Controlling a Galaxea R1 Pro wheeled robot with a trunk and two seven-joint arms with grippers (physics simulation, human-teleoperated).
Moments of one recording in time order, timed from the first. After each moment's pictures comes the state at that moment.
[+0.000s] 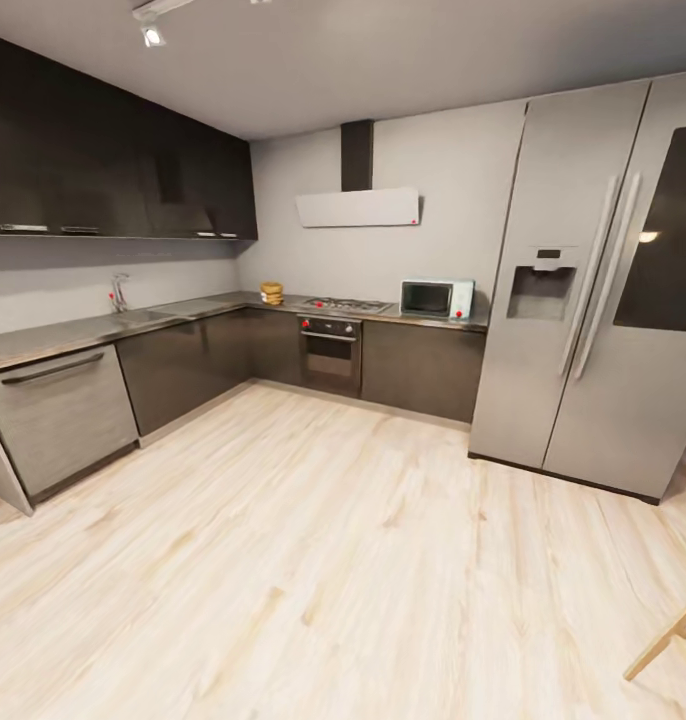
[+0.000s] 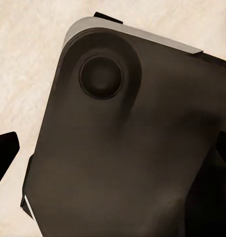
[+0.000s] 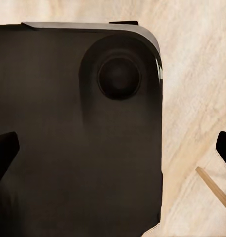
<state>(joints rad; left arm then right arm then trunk) 0.00 -0.01 -0.02 -0.02 0.36 -0.04 0.01 0.00 0.00 0.00 0.03 -0.04 -0.11 0.00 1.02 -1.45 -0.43</state>
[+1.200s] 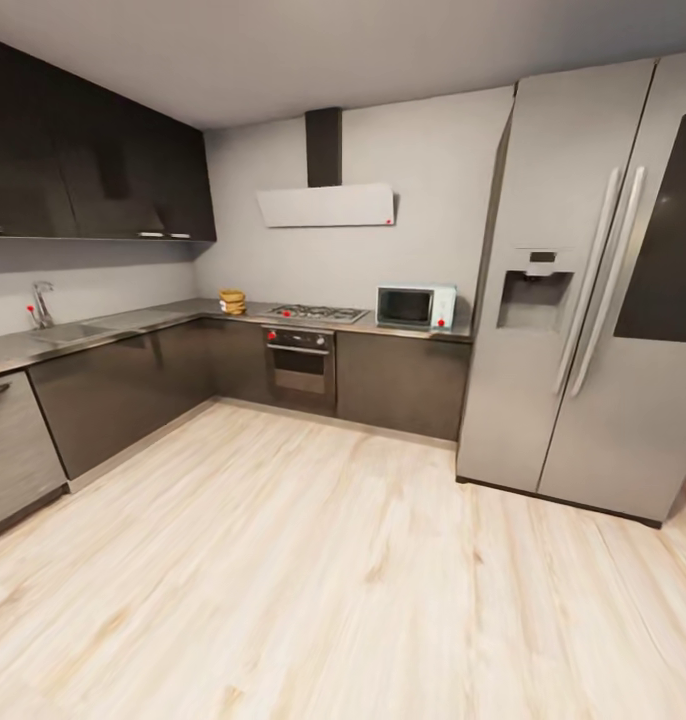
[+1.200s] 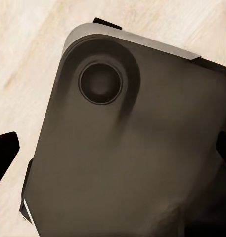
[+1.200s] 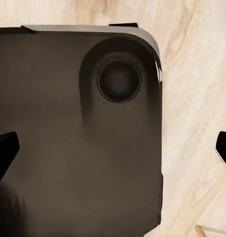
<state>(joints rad) 0.00 -0.01 -0.02 -0.02 0.36 -0.05 0.01 0.00 0.00 0.00 0.03 -0.05 -0.11 0.00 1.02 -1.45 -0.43</state>
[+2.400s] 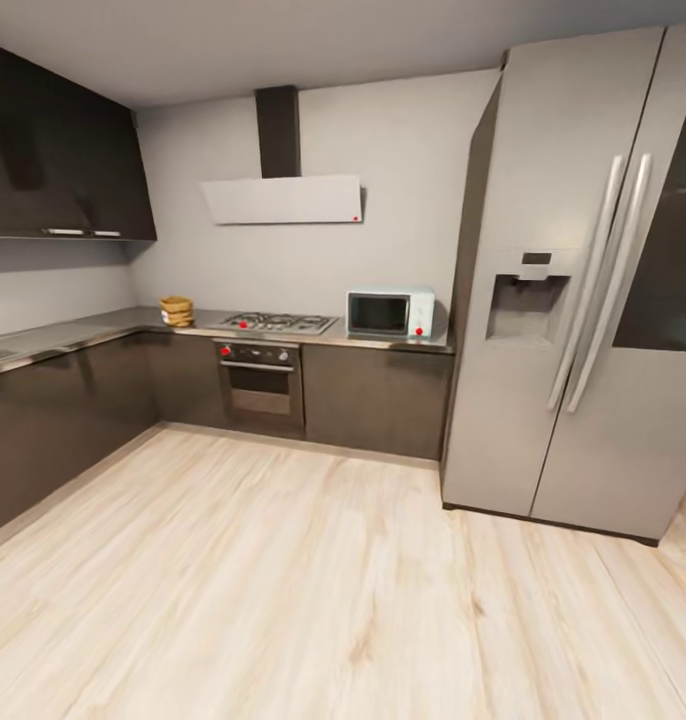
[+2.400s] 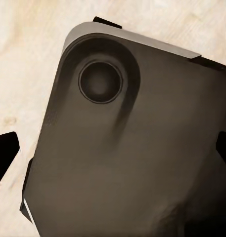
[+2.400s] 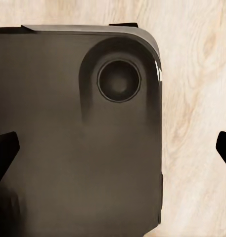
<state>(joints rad) 0.00 -0.01 -0.02 -0.02 0.36 -0.05 0.01 0.00 0.00 0.00 0.03 -0.05 -0.11 0.00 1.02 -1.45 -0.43</state>
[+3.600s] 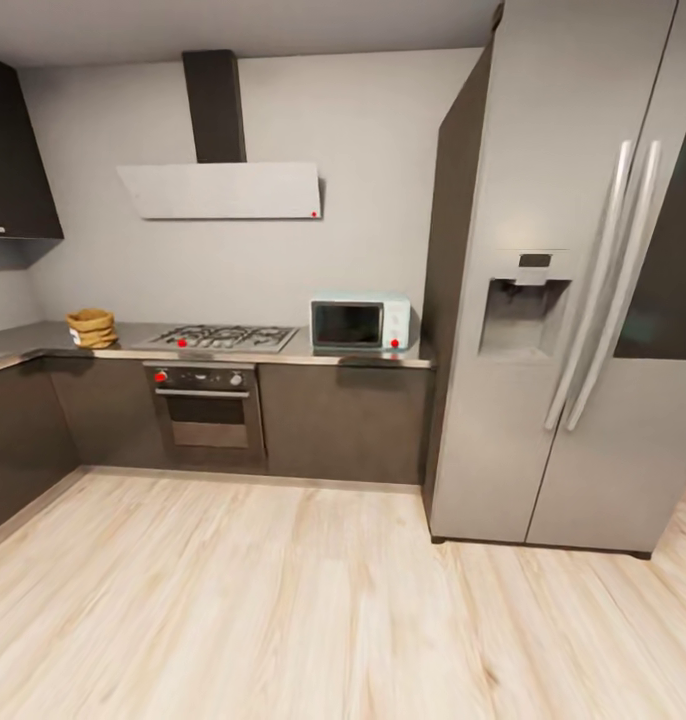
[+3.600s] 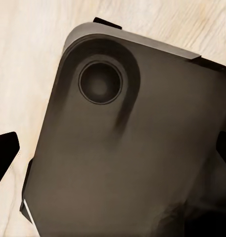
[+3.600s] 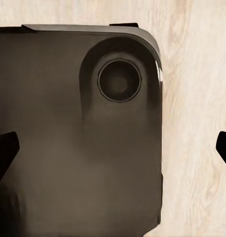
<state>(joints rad) 0.00 -0.01 -0.02 -0.02 0.36 -0.05 0.01 0.00 0.00 0.00 0.03 -0.04 -0.11 0.00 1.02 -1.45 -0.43</state>
